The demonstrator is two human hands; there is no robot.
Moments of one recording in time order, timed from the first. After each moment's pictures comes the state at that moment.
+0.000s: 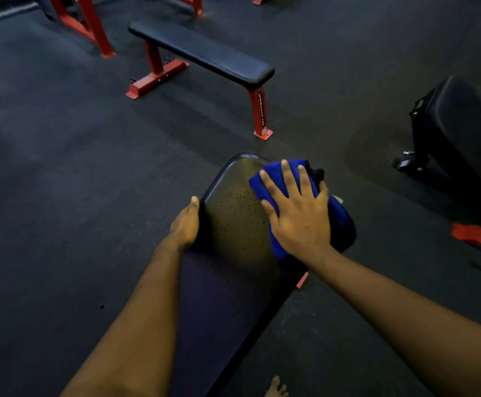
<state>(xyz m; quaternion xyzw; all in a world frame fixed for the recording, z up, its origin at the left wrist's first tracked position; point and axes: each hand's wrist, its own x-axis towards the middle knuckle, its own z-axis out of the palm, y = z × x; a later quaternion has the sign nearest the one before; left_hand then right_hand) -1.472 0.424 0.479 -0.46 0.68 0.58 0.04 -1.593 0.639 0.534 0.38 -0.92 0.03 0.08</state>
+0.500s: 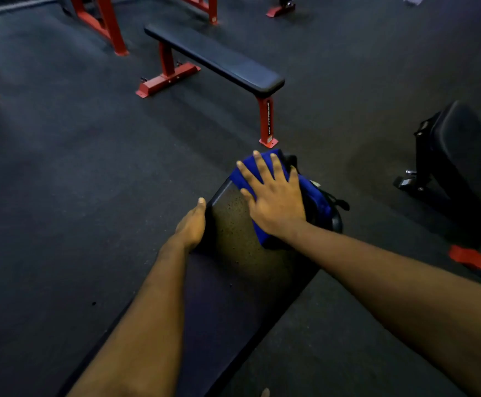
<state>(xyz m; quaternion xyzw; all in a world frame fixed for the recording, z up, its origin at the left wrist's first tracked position) -1.473 0.421 0.478 -0.46 0.68 0.57 0.03 -1.608 0.566 0.536 0.45 -0.89 -0.02 0.04</state>
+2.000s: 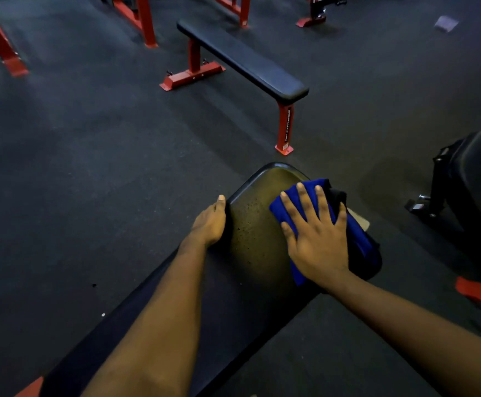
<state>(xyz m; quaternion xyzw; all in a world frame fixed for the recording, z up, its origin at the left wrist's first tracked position) -1.465 0.435 0.506 -0.45 0.71 0.54 0.04 -1.582 0.635 0.525 0.44 -0.90 -0.04 0.06</state>
